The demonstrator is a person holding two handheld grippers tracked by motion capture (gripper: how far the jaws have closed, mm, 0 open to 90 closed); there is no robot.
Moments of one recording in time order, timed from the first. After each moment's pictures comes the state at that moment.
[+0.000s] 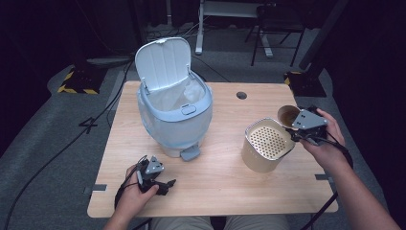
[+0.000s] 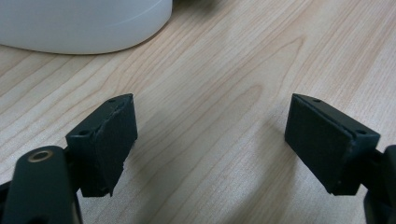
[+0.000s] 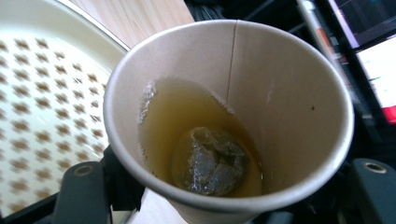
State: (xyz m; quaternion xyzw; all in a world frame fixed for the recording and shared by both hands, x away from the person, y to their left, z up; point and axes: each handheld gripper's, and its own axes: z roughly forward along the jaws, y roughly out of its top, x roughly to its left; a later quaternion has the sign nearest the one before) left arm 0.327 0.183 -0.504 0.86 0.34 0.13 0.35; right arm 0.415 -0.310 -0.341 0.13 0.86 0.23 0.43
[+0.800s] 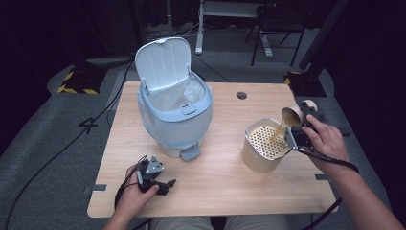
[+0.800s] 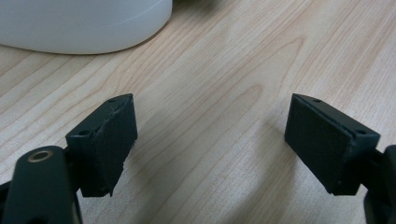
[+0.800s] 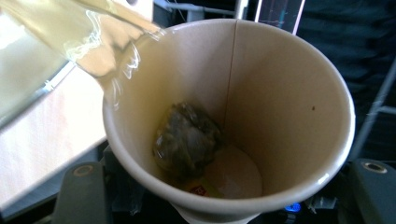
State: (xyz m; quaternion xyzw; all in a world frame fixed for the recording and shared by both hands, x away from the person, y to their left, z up) left arm 0.327 0.183 -0.504 0.86 0.34 0.13 0.35; right arm 0.400 -0.290 -0.358 -0.07 0.78 -0.07 0.62
